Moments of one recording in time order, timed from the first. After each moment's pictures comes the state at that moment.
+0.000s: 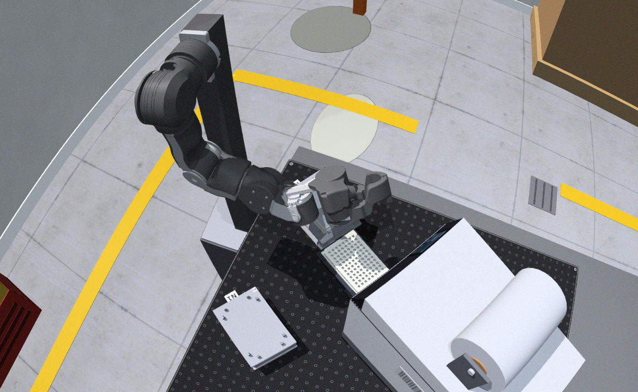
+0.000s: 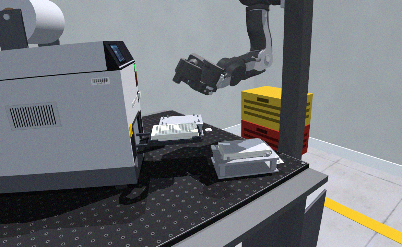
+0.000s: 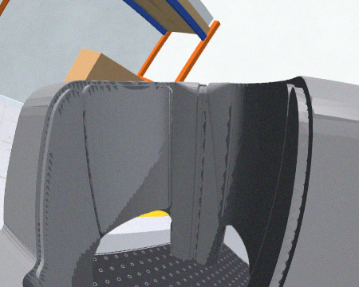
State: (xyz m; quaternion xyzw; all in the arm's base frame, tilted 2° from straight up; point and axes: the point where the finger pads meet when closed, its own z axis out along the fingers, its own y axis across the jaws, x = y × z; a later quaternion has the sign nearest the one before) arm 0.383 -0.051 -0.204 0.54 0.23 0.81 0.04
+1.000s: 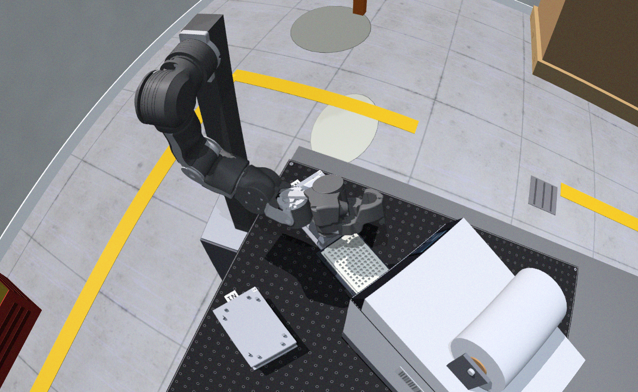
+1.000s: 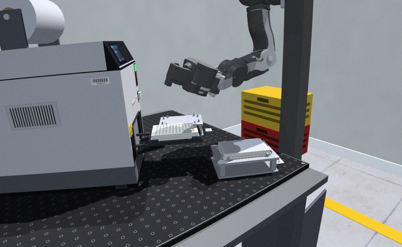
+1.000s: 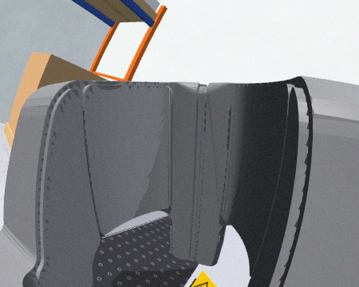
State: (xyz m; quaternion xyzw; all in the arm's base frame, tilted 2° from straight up) arm 0.383 -0.092 -0.215 0.58 0.12 0.80 0.08
